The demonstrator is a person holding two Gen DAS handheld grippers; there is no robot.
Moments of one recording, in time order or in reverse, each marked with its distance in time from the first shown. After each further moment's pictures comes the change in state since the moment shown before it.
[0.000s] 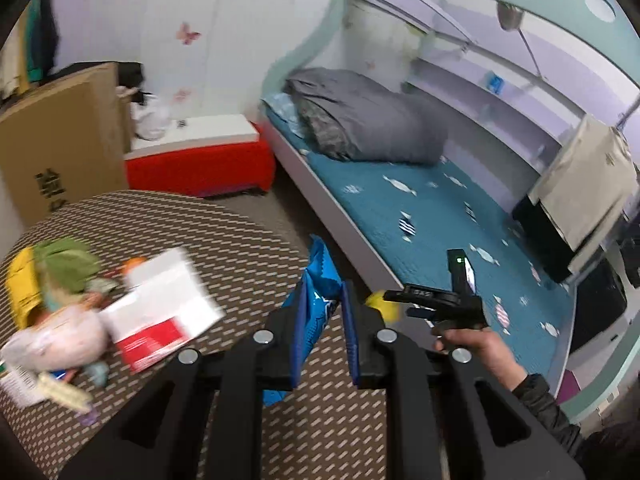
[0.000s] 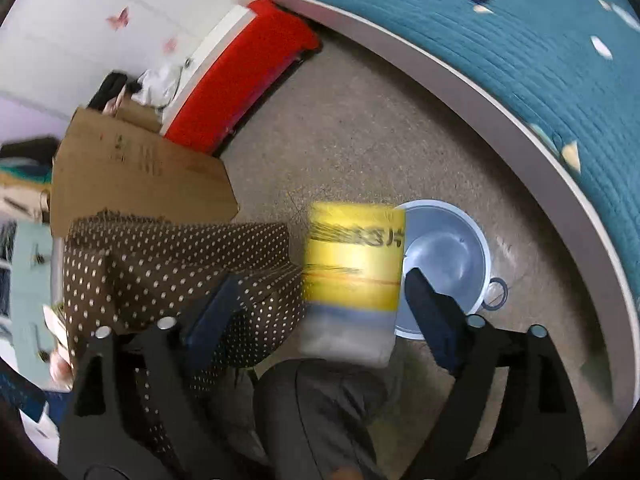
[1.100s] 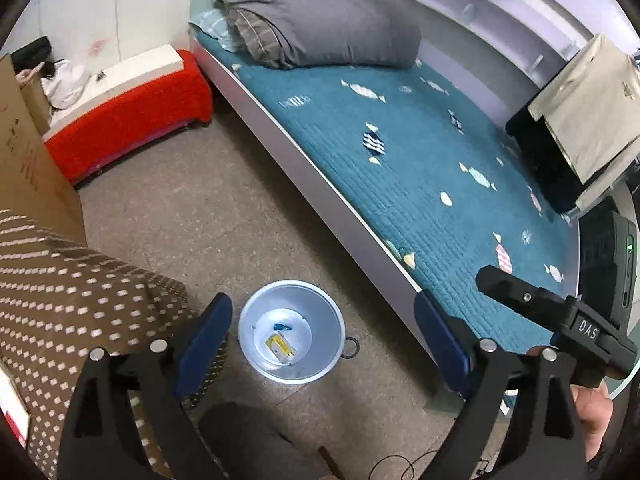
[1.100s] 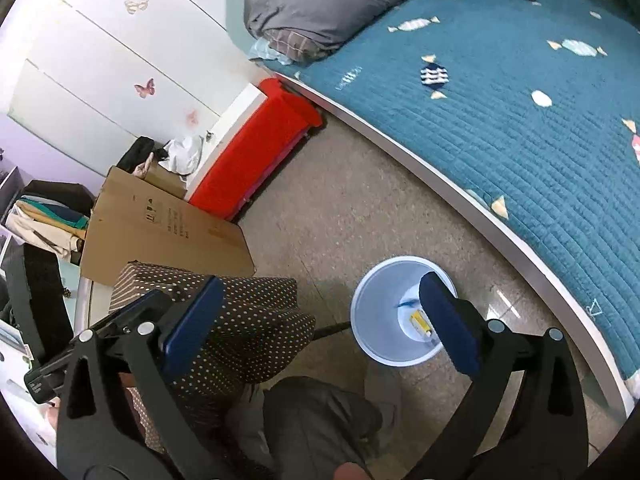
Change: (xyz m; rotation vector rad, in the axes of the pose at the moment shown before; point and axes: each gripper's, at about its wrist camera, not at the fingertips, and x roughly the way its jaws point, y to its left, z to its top) left arm 0.201 -0.096 0.019 0.106 0.312 -0.053; right arm -0.136 -0.026 -0.010 0.004 -0.262 0.058
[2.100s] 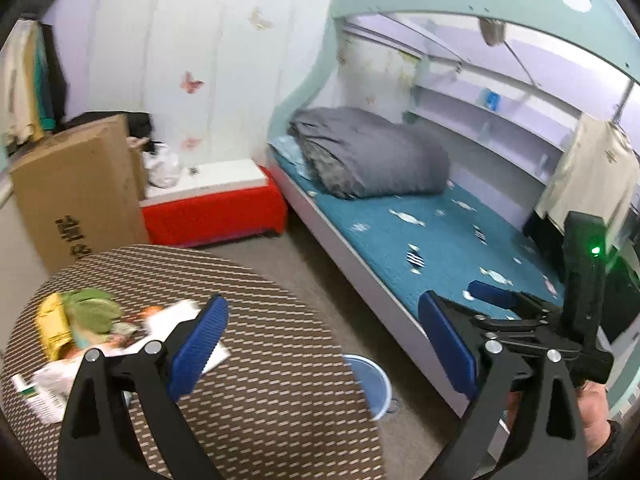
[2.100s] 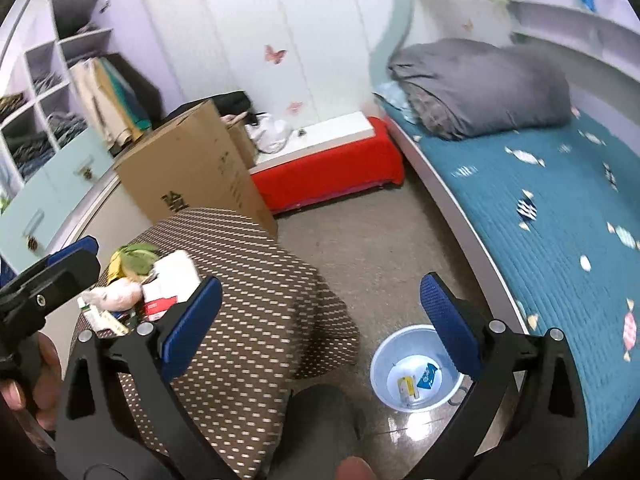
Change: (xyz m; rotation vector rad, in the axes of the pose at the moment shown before) left arm -0.241 0.050 -0.096 -0.075 -0.472 0.185; right arm -0.056 0.212 -0.076 -0.567 -0.126 0.049
